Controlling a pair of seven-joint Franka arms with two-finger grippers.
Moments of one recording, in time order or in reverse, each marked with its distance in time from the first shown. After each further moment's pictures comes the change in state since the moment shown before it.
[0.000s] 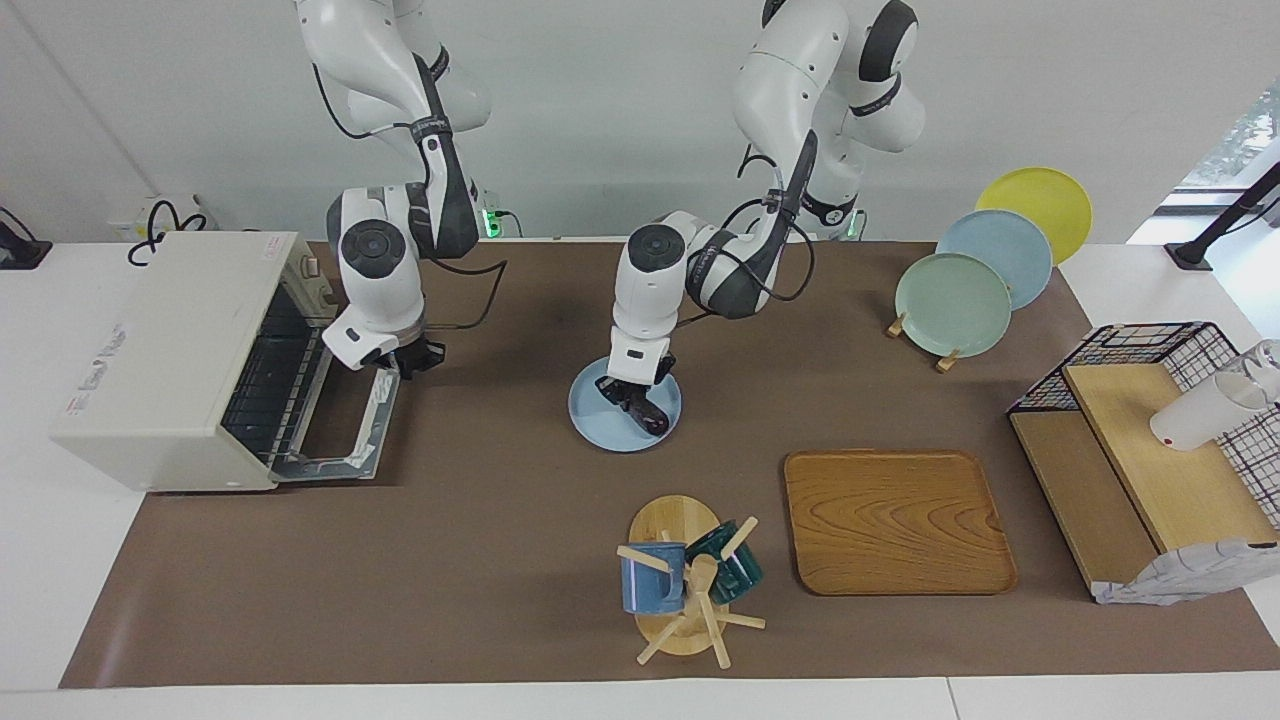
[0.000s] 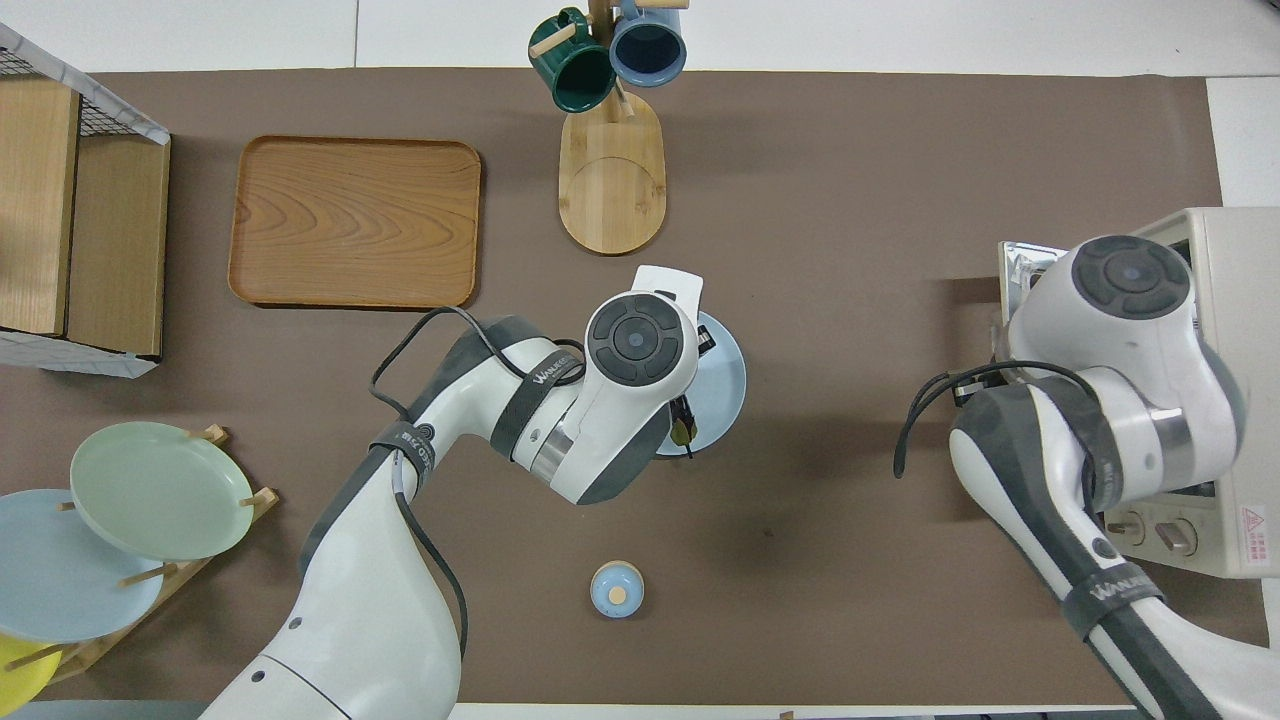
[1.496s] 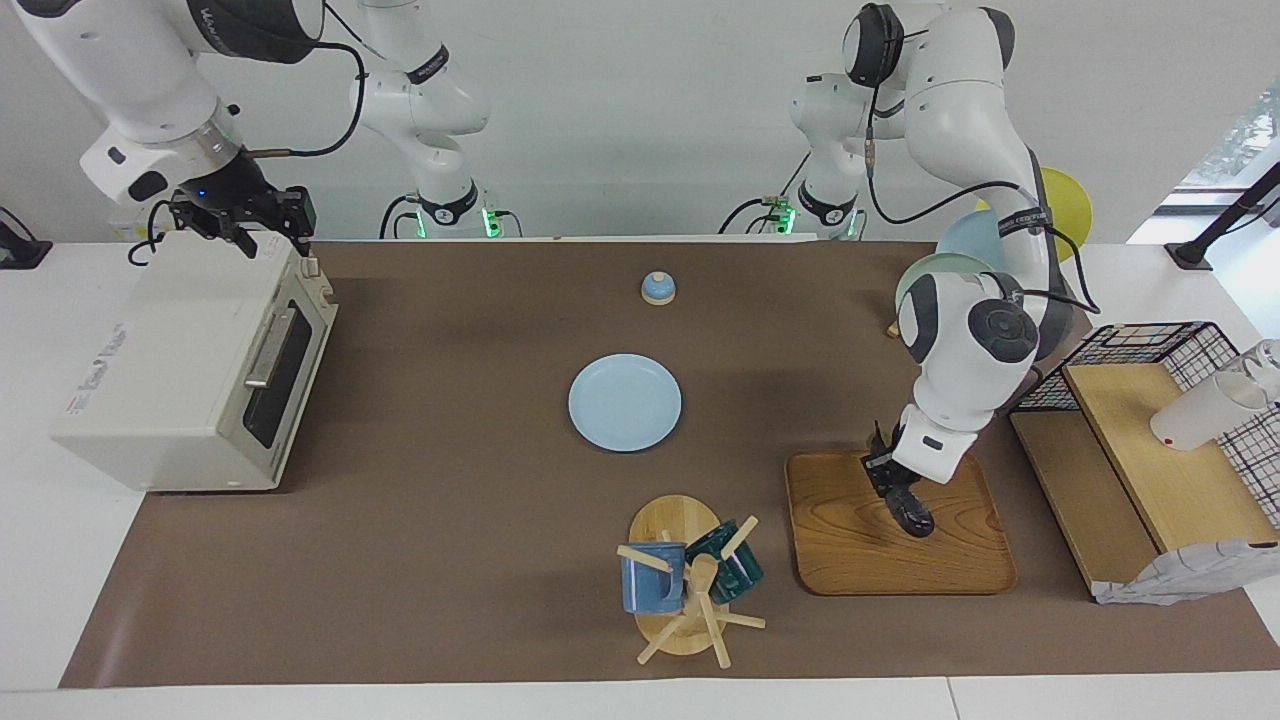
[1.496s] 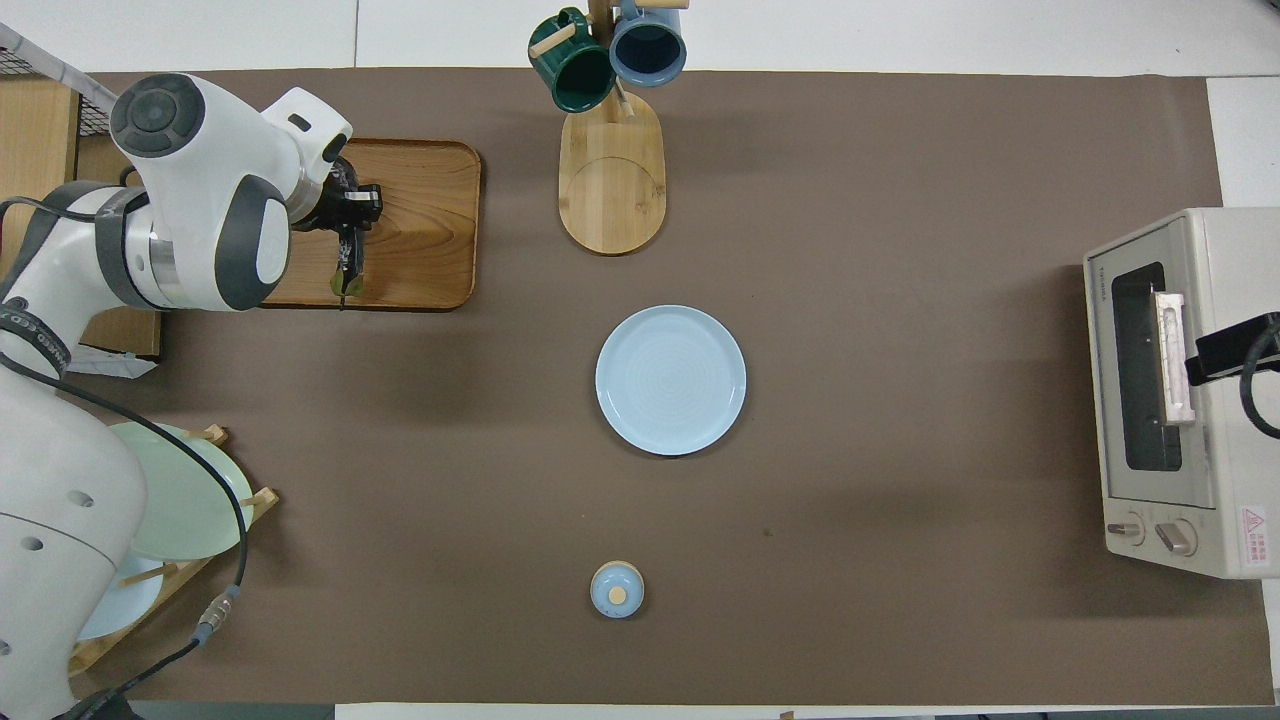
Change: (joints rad) left arm 0.569 0.067 0.010 0.098 0.023 -0.018 0.960; right arm -0.142 -0.057 -0.016 0.451 0.171 -0.416 -0.177
